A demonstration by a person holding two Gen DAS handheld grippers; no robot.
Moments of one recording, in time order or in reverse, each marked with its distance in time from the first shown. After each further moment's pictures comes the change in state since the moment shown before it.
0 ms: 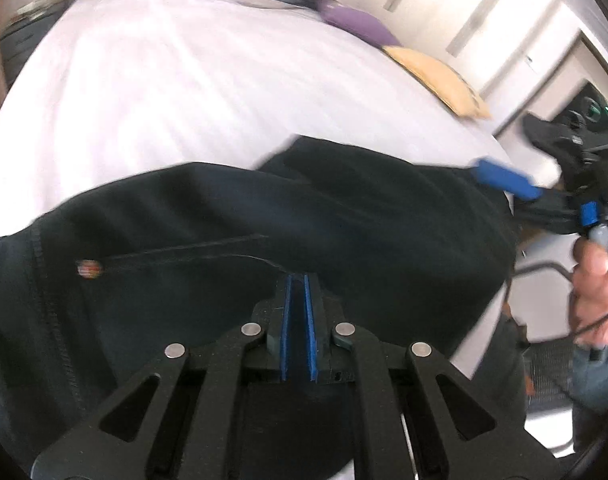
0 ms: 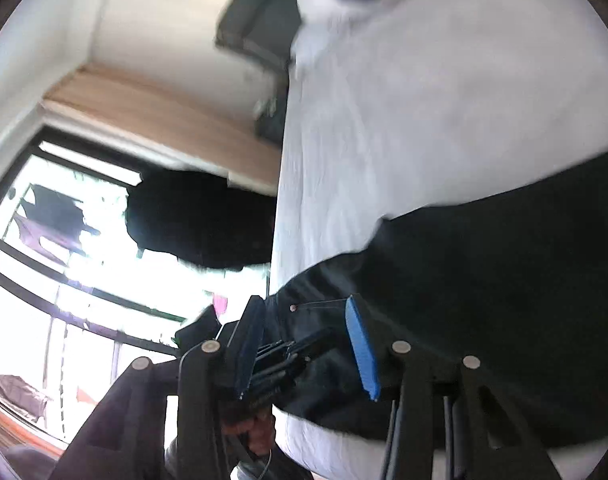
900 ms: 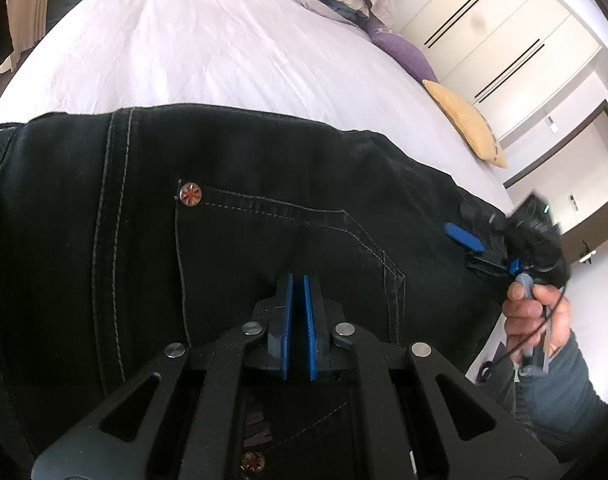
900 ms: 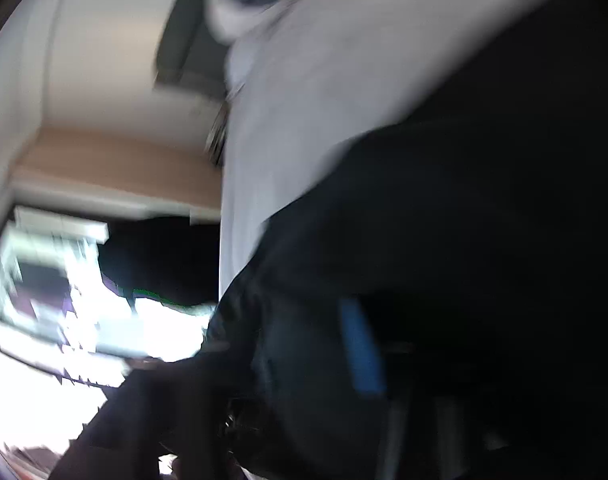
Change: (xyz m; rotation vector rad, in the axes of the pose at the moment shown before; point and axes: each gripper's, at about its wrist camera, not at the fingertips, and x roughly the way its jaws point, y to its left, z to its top) left arm 0.006 0.055 -0.039 -0.193 -0.047 -0.047; right arm -0.023 -0.142 -0.019 0.282 -0.167 -0.049
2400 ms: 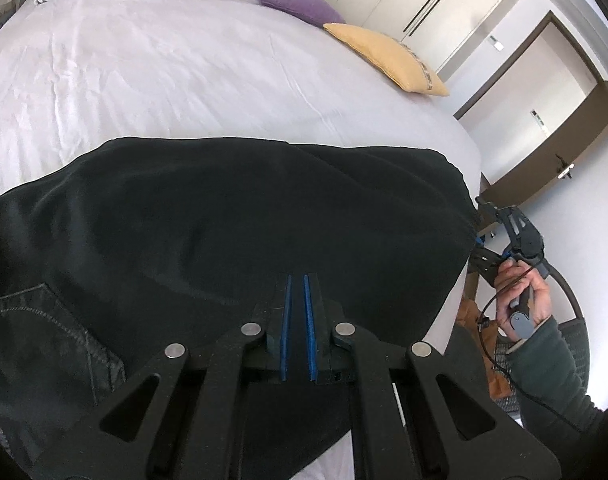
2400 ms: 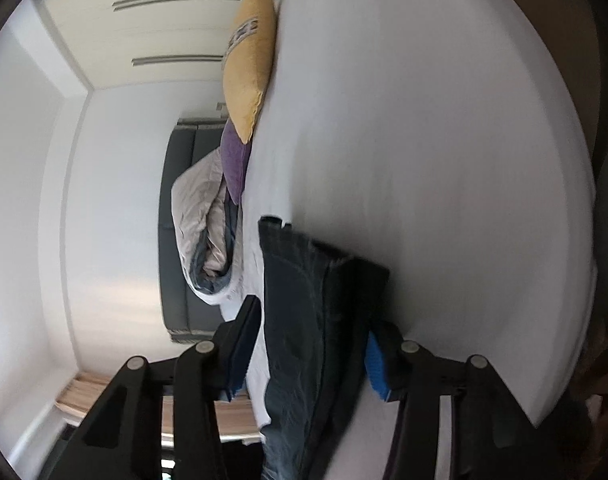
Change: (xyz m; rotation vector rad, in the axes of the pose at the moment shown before) left arm 0.101 -0.222 0.019 0.286 0.113 -0.105; right arm -0.295 -0.174 -0.018 0.418 -0.757 0.127
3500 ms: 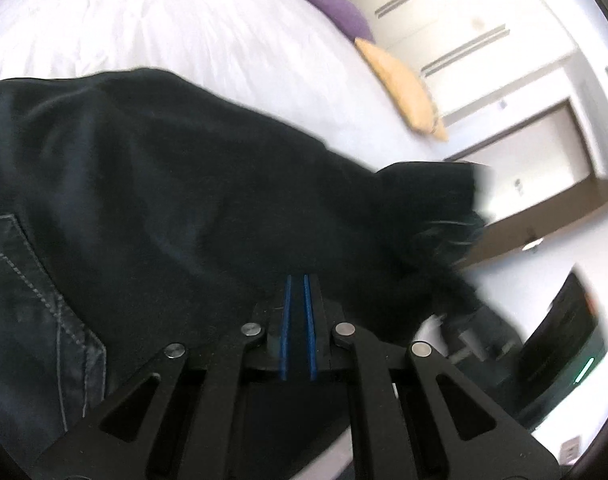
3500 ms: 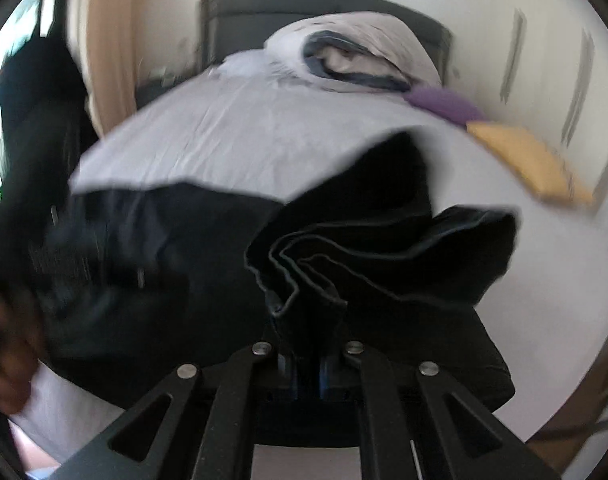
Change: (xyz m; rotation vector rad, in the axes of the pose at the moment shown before) left arm 0.002 0.076 -0.025 -0.311 -0.019 -0.200; right arm 0.098 0.149 -0.338 -1.653 0.302 -0.487
